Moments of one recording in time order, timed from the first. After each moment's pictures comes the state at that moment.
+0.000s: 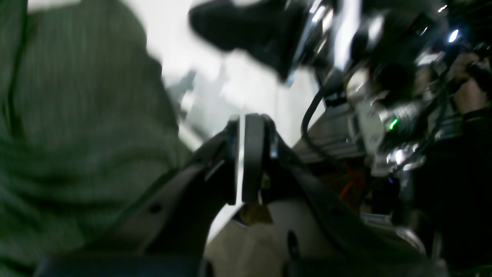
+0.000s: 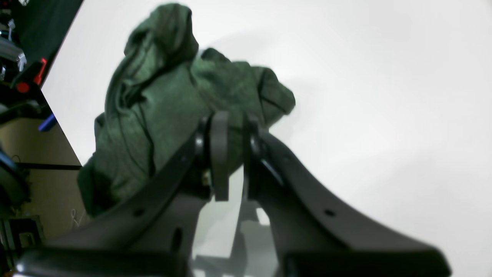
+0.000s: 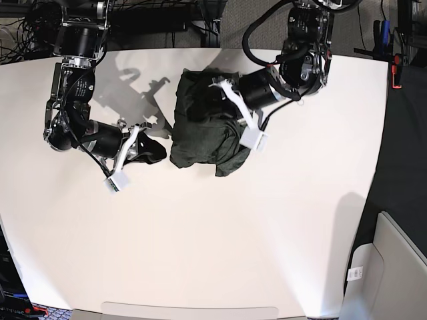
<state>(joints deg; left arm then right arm) 10.0 -5.3 9.5 111.5 -57.4 -9.2 56.8 8.1 9.7 10.2 89.0 50.5 38.7 -72.9</state>
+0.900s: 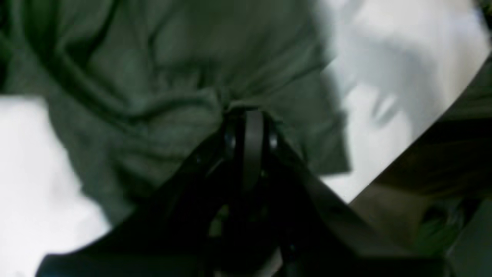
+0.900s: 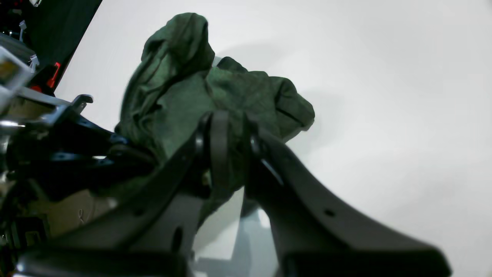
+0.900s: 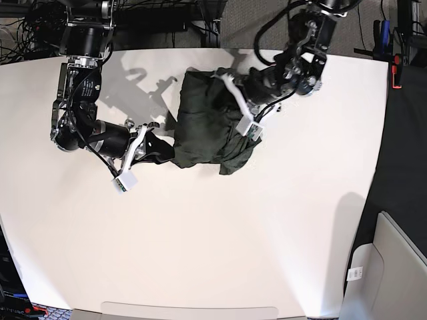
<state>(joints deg) 9.3 -12.5 16.6 102.2 -34.5 -9.7 52.0 8.1 7.9 9.8 89.0 49.9 38.7 -72.9</state>
